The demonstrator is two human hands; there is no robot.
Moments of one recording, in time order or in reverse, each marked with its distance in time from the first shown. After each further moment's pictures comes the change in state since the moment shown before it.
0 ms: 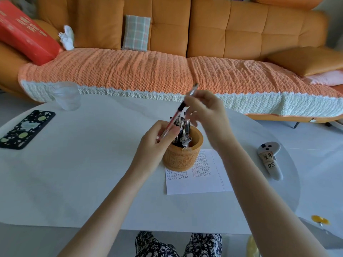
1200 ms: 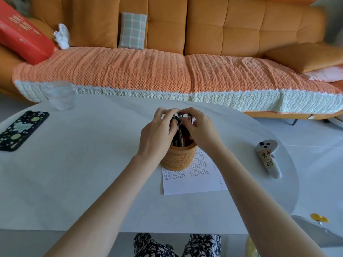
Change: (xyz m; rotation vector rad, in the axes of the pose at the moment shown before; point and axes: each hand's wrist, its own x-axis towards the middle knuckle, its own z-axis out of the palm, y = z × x) left_hand 0.044 -0.019 0.019 0.865 0.131 0.298; right_hand 0.011 0.067 -0.016 -0.714 -0.062 -0.095
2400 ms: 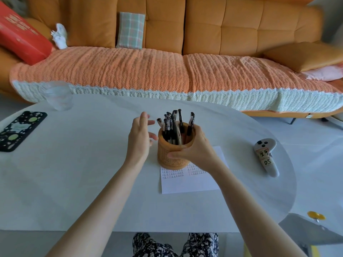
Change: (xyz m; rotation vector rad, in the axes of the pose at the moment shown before) left_hand -0.008 -0.023 0.002 -0.869 0.071 -0.644; right_hand -0.042 0.013 0.009 0.194 -0.174 0.301
